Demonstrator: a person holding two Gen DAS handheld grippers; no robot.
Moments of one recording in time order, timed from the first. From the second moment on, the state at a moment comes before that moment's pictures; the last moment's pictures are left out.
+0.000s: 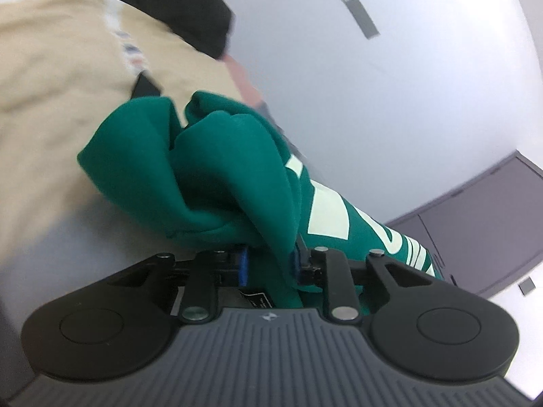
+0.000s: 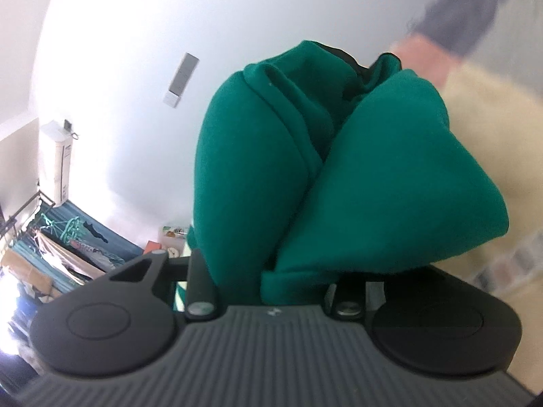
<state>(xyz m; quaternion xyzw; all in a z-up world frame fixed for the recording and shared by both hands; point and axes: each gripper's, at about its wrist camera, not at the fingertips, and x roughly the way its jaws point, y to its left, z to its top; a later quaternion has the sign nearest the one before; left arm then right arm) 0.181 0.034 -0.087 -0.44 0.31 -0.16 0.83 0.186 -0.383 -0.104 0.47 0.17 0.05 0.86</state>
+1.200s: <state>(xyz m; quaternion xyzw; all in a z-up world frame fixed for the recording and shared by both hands) 0.162 -0.288 -0.102 -0.30 0.38 -0.32 0.82 0.052 -0.666 -0.236 0.55 0.08 -0.07 0.83</state>
